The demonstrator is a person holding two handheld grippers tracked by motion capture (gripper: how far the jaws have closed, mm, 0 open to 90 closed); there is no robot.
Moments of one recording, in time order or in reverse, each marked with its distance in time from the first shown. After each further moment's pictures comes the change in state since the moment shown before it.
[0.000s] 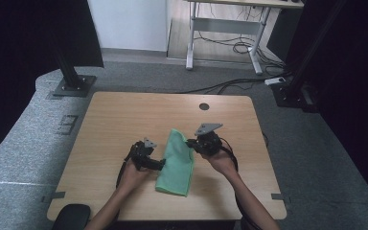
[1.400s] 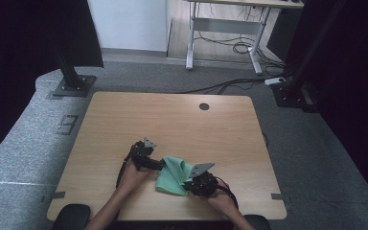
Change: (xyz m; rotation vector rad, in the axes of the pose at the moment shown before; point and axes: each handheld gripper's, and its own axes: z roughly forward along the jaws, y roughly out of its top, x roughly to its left) left arm 0.000 0.000 0.000 0.000 0.000 0.000; right arm 0.084 -0.083 0.014 0.167 0.146 0.017
